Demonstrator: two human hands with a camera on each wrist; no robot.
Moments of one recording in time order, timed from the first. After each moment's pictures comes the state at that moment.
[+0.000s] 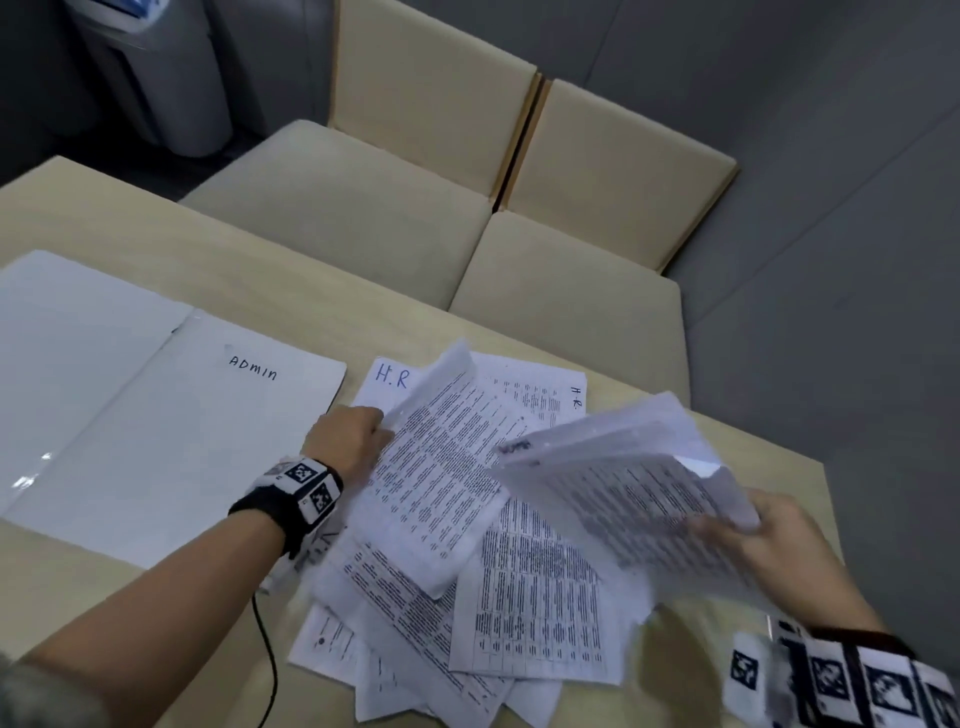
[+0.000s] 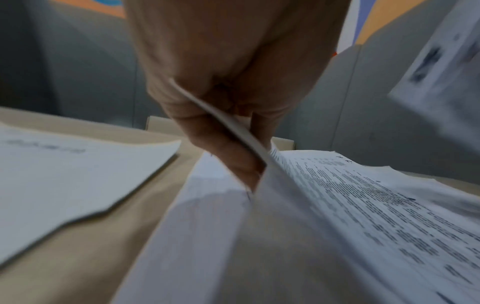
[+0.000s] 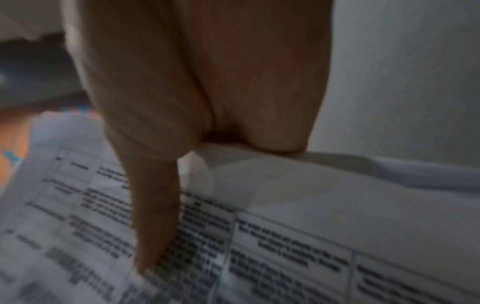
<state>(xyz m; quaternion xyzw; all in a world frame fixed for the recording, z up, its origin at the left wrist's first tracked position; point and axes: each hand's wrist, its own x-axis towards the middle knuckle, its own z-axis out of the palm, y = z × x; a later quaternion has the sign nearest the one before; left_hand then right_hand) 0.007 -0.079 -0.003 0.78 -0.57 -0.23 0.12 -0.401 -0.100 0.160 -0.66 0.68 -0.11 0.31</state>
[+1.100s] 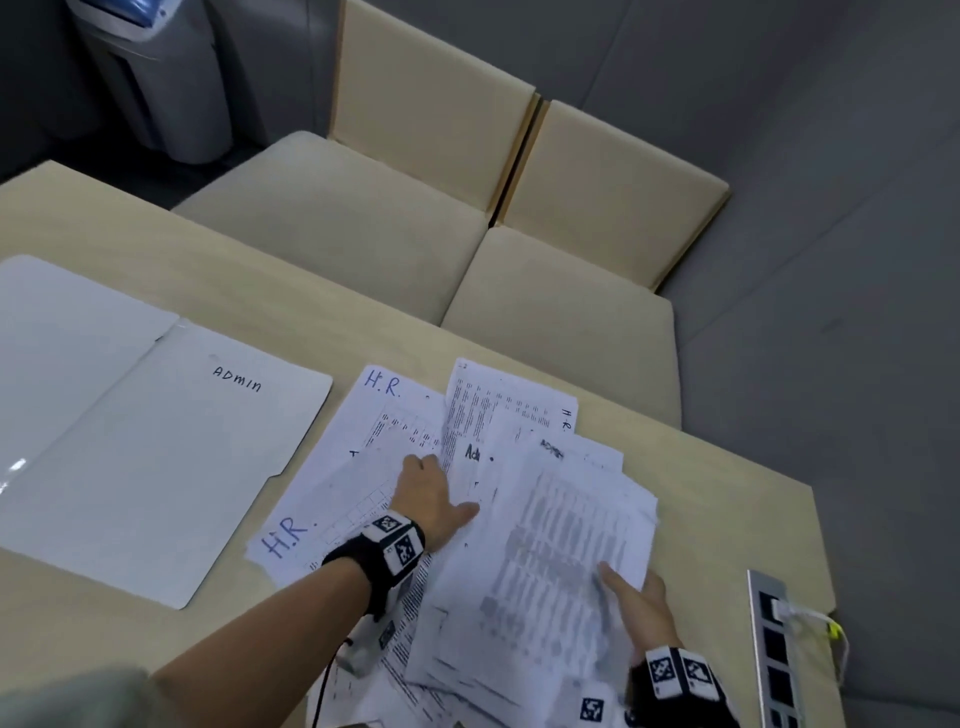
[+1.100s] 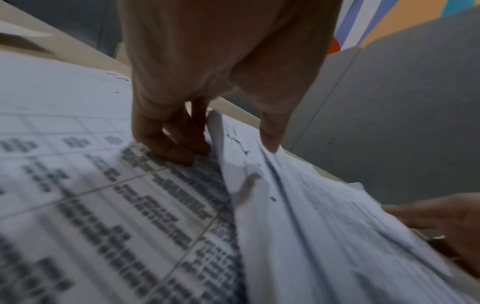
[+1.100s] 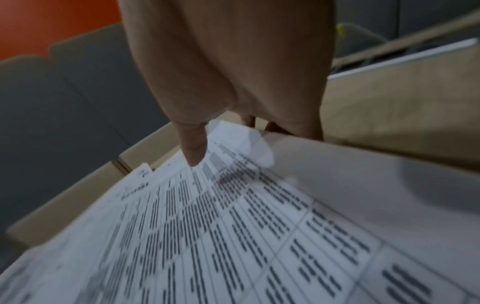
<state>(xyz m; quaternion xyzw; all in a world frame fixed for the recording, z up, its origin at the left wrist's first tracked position) -0.109 -0.086 -0.014 0.76 -0.50 -0.39 0.14 -0.387 -0.085 -0.001 -0.29 0.83 -0.19 0.44</state>
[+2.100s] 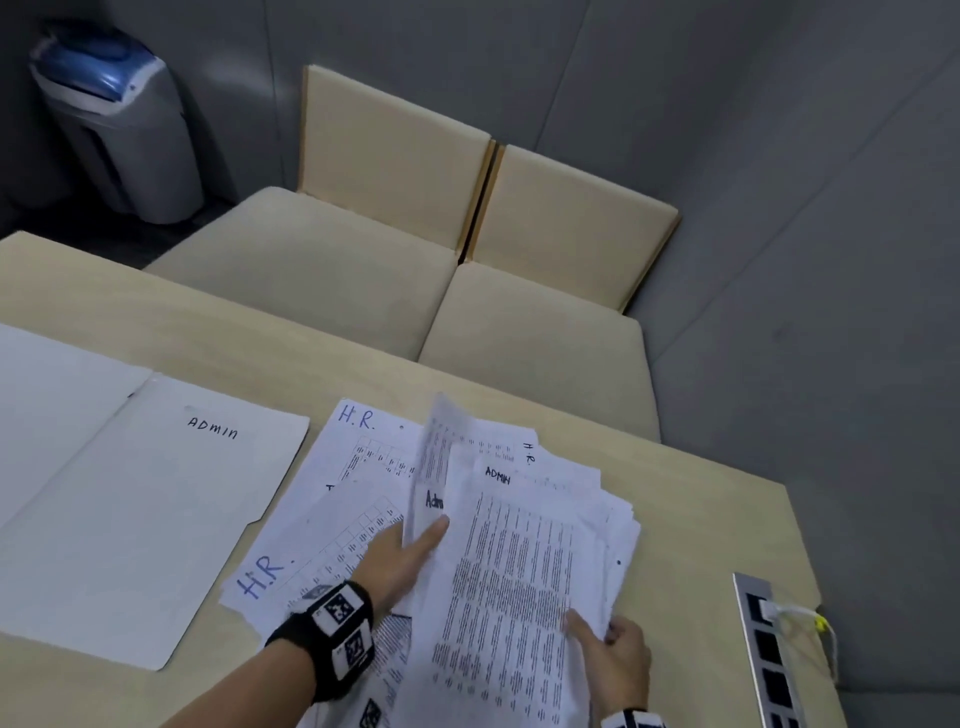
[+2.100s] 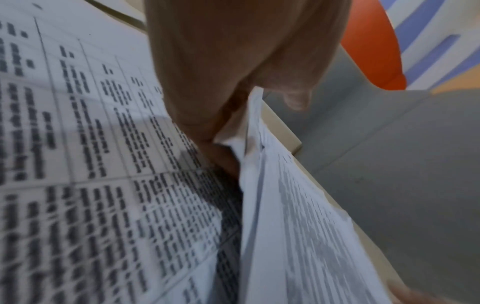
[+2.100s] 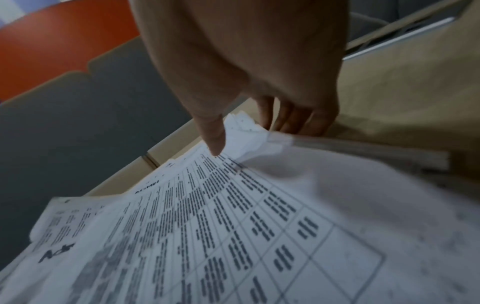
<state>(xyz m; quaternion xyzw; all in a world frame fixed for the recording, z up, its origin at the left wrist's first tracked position) -0.100 -0.046 -0.008 0.64 -0.29 -0.63 0.33 -0.374 -0.041 -0.031 -0.30 0.83 -0.25 0.40</state>
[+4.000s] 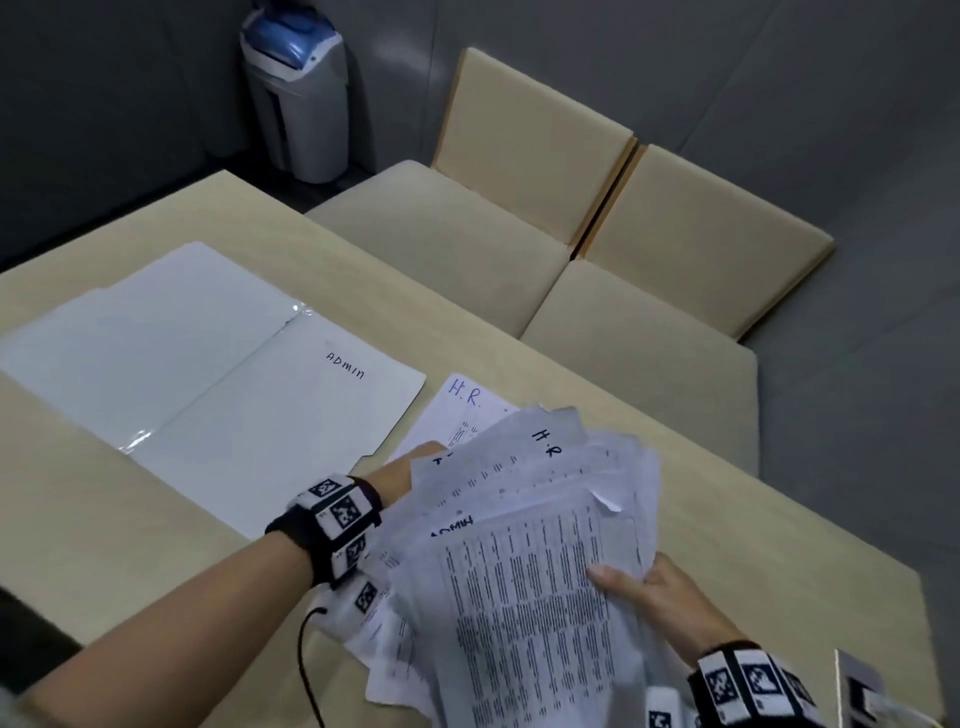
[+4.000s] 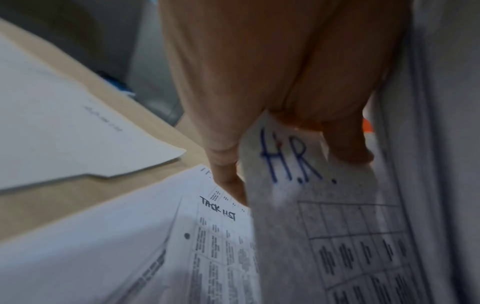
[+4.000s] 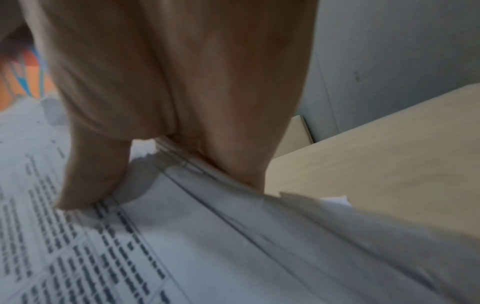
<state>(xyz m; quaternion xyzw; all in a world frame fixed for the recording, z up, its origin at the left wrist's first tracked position) 0.000 -0.028 0.047 0.63 -0.38 -0.59 0.34 -0.315 -0.088 0.071 -0.58 0.55 -0.03 0.60</state>
